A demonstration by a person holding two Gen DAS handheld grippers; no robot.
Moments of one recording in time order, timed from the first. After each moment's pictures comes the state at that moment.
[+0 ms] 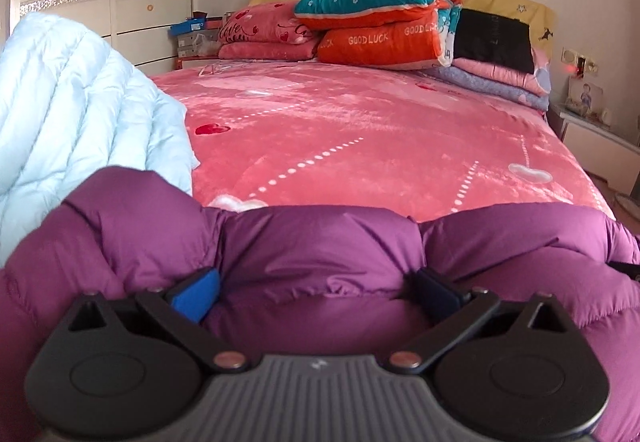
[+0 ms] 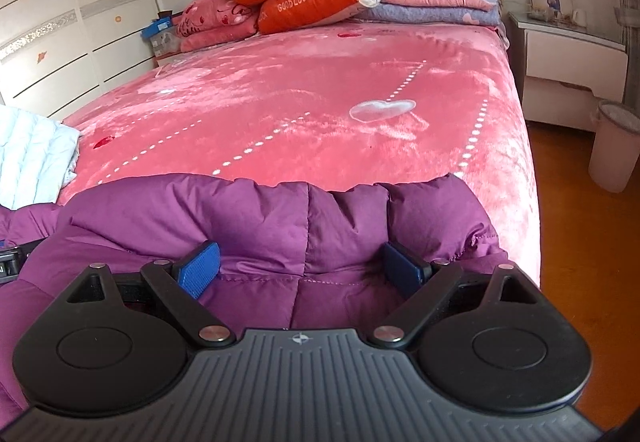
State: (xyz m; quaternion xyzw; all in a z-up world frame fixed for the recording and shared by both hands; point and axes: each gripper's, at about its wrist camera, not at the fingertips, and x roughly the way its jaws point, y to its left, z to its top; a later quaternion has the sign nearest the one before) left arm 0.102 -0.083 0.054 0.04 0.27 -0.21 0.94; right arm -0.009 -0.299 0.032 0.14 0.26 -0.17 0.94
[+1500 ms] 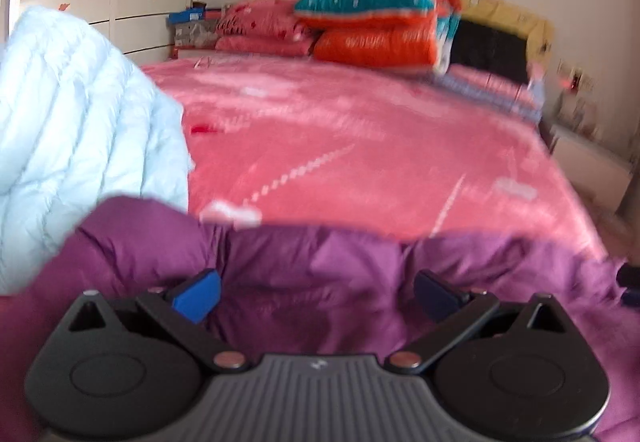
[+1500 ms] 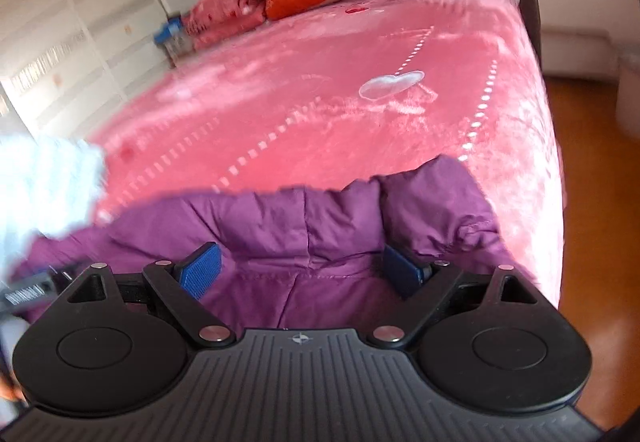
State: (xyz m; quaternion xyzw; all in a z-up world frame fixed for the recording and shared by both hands) left arm 0.098 -0.070 0.089 0.00 0.28 -0.24 0.93; right arm -0.028 -0.355 0.050 0.25 0.26 -0.10 0.93
